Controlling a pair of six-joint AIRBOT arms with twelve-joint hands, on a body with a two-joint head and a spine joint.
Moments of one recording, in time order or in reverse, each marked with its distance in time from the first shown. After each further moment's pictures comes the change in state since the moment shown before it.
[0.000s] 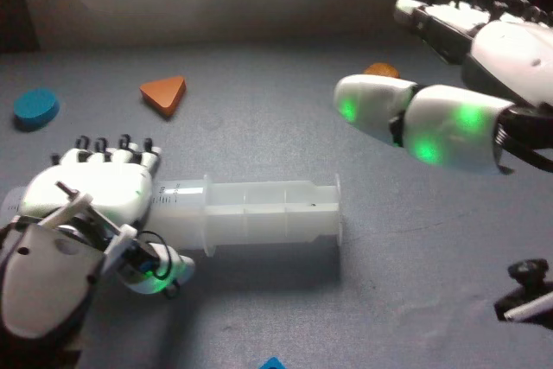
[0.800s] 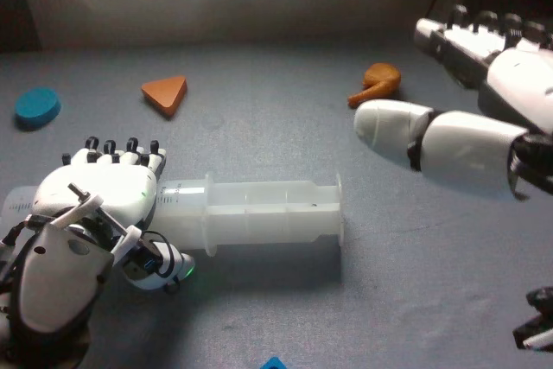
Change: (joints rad) left arm 0.038 -0.042 0.085 0.047 0.032 -0.027; right arm -0.074 0.019 -0.018 0.025 -0.033 0.023
